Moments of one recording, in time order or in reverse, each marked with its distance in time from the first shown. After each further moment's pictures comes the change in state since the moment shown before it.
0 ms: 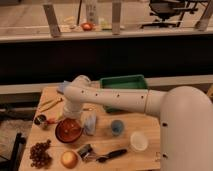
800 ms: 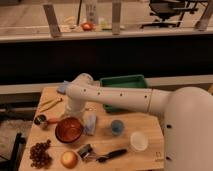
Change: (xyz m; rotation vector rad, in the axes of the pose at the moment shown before) arm 0.005 0.010 -0.011 -0.006 0.016 0.018
